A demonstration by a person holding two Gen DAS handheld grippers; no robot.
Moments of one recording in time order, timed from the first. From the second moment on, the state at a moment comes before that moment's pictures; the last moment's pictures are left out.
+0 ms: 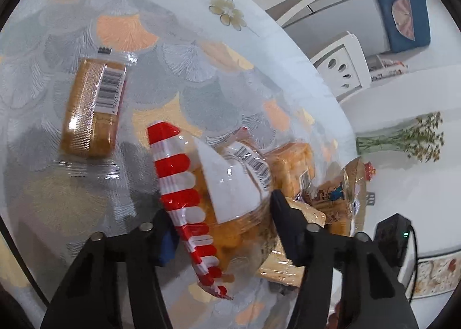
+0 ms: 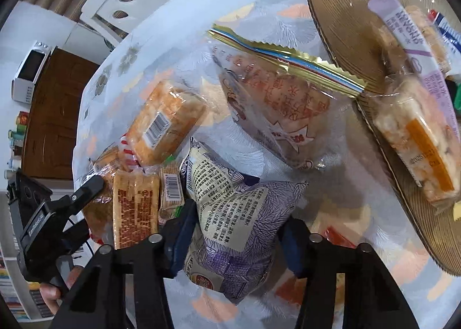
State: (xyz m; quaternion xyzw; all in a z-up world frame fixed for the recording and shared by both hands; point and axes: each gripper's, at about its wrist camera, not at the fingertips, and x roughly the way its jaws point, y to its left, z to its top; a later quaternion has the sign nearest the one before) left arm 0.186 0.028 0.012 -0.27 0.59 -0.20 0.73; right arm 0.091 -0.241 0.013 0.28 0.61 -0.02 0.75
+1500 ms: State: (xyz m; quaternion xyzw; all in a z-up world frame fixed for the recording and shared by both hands) left arm 0.069 0.003 0.085 -0.18 0.54 -0.27 0.78; right arm -0.102 -0.246 0.065 0.08 0.64 0.01 0.76
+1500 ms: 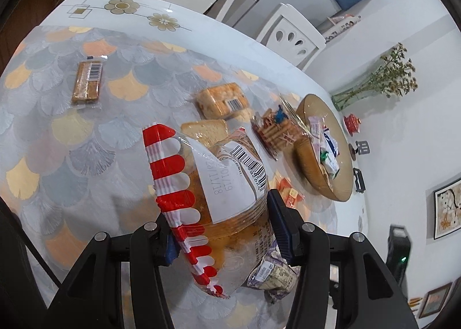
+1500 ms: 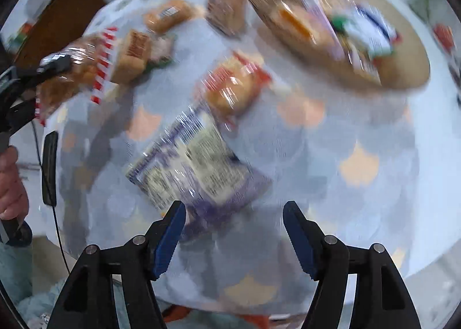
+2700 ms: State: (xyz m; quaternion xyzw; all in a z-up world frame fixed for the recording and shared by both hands) left arm 0.062 -0.084 0.136 -0.17 0.51 -0.29 0.79; right arm -0.079 -0.275 0.102 0.03 0.59 0.11 0.80
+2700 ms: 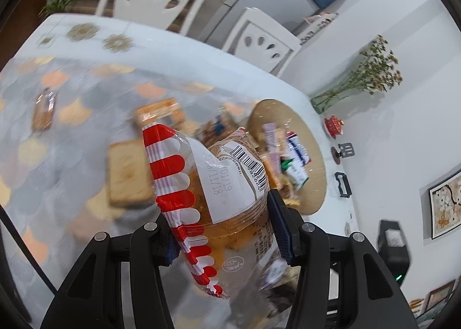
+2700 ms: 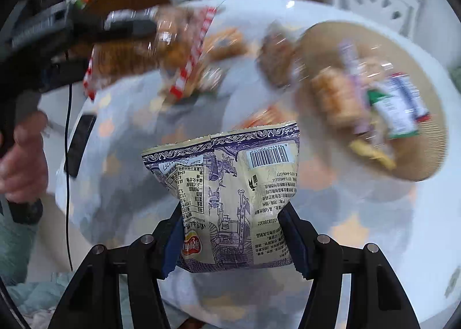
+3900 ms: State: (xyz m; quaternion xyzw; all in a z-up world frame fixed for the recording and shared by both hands) left arm 0.110 -0.233 0.117 -0.09 0.55 -0.29 0.78; right arm 0.019 -0.481 0.158 0.16 0.52 -0.03 0.84
